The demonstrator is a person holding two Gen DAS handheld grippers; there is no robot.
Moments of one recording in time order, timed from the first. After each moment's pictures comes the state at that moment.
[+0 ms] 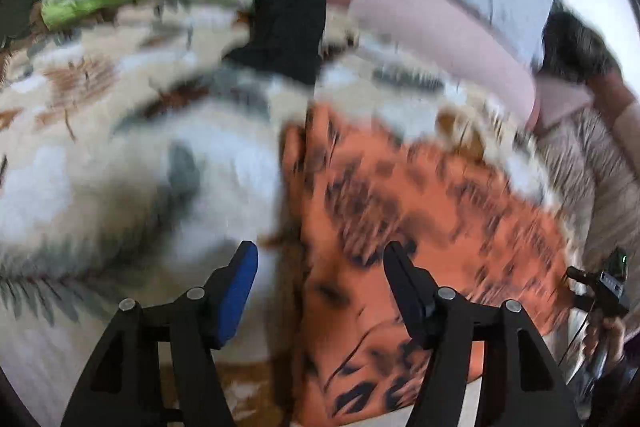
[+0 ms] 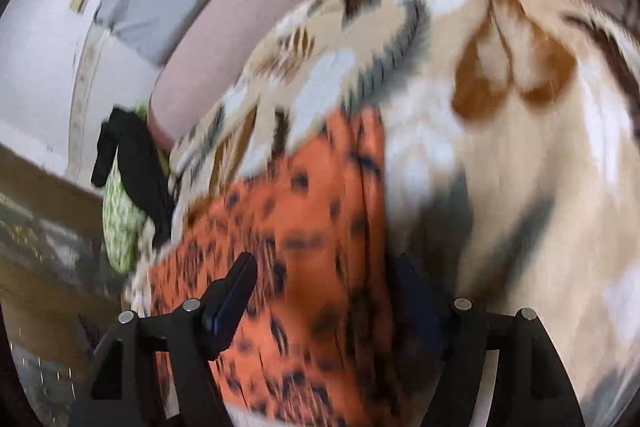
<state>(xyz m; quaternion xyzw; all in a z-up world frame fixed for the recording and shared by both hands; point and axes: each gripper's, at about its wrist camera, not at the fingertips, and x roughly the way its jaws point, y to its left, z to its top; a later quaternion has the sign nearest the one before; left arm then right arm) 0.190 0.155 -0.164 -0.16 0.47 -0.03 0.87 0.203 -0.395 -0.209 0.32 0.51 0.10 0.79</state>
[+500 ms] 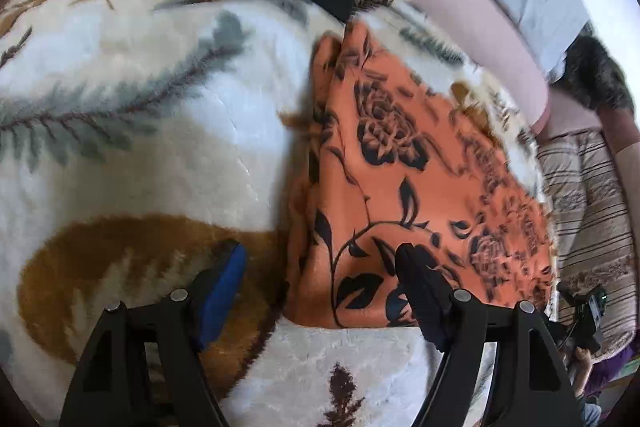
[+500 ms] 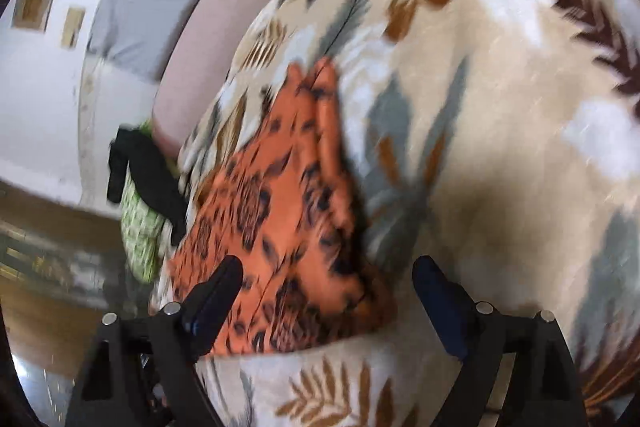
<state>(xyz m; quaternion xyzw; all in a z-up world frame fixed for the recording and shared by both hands) 0.144 0.152 -0.182 -0.25 0.50 -0.01 0.83 0.144 -0.412 -0.216 0.40 0.49 0.09 0.77</state>
